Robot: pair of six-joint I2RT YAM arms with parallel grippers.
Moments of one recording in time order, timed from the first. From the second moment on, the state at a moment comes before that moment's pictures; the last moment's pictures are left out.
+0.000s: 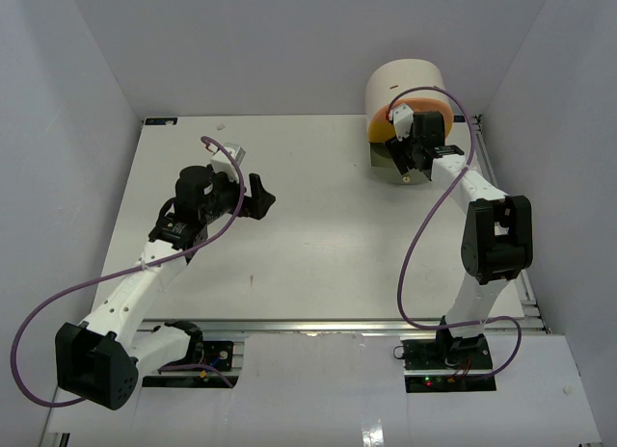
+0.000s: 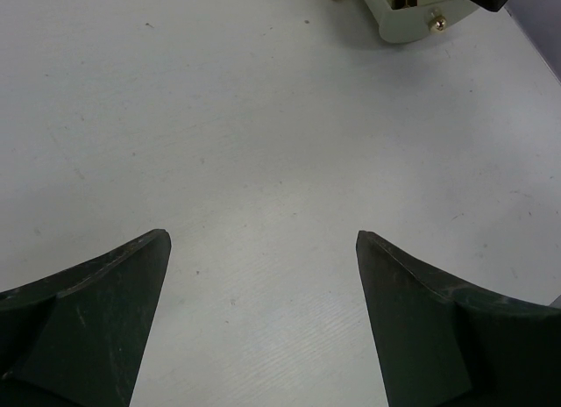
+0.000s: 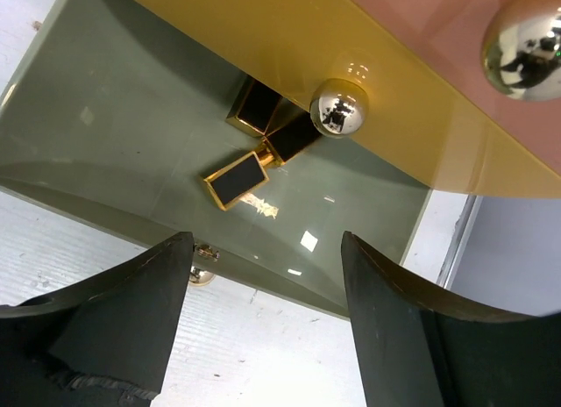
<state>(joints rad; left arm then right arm) -0.34 1.08 0.86 -0.13 0.27 -0.17 0.18 1.83 1.40 -0.24 0.07 -0.49</state>
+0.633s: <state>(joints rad) -0.34 1.08 0.86 -0.13 0.27 -0.16 0.20 1.74 1.46 -0.84 -0.44 -1.34</state>
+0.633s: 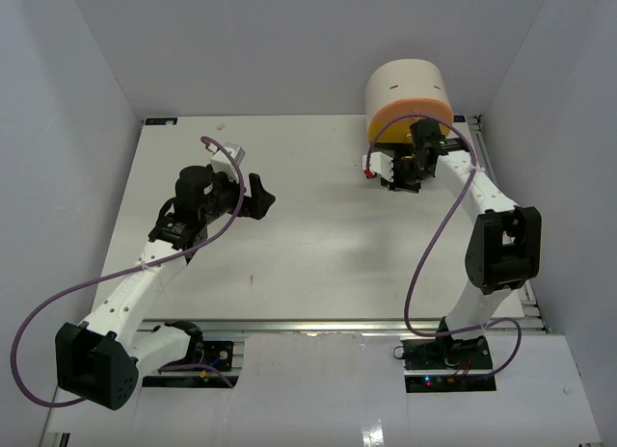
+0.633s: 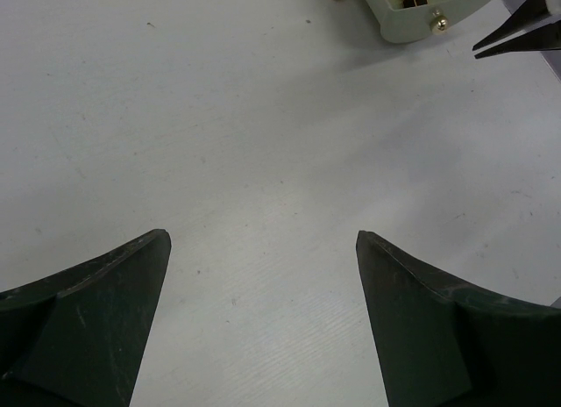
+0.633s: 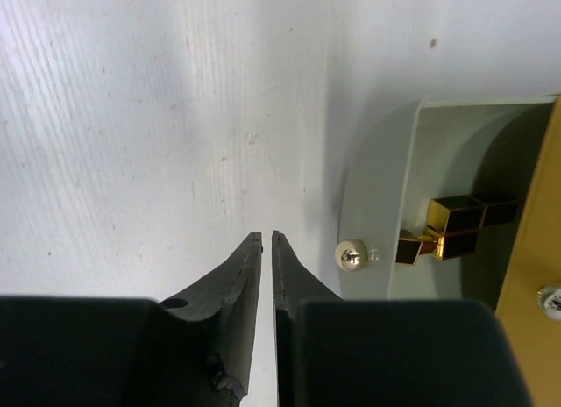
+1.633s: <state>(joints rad) -0.34 1.08 0.86 -0.13 0.25 -0.16 0.23 1.93 1.26 -0.24 0.11 -1.29</state>
